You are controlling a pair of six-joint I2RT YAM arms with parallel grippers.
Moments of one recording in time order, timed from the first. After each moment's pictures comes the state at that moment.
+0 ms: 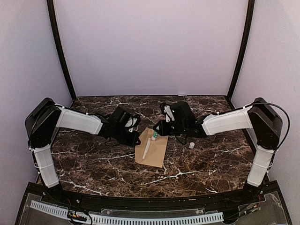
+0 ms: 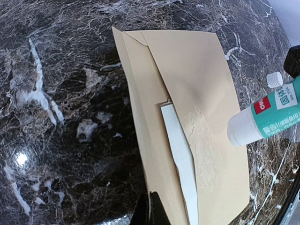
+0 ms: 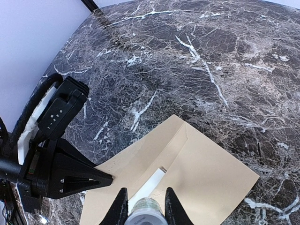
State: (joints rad) left arm -0.72 1.88 1.09 -0.14 0.23 -0.39; right arm 0.82 1.83 1.09 0.15 -0.08 0.47
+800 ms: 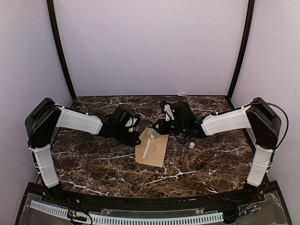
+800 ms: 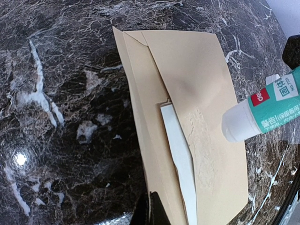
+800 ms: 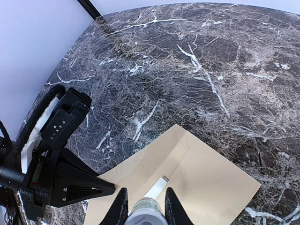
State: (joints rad) left arm -0.72 1.88 1.09 -0.13 0.23 -0.40; right arm 0.82 1.85 1.09 0.21 -0.08 0.48
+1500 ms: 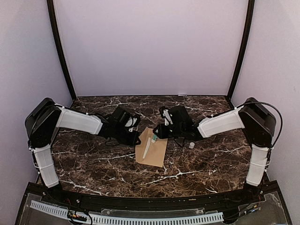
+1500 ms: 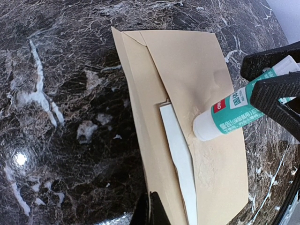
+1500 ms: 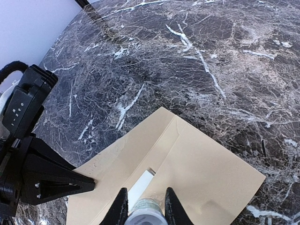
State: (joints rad) left arm -0.72 1.88 1.09 -0.13 0.23 -0.40; right arm 0.82 1.91 1.09 0.22 -0.07 0.48
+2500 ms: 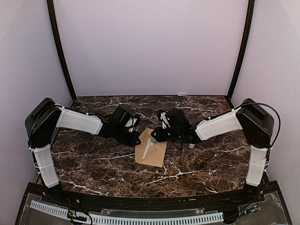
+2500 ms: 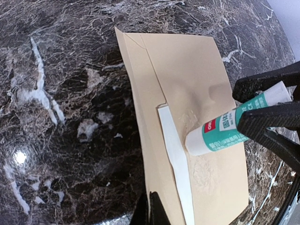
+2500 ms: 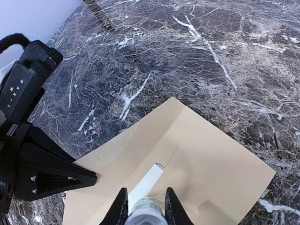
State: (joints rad) left arm -0.72 1.88 1.09 -0.13 0.22 -0.41; right arm 0.86 1.94 1.08 0.23 -0.04 0.47
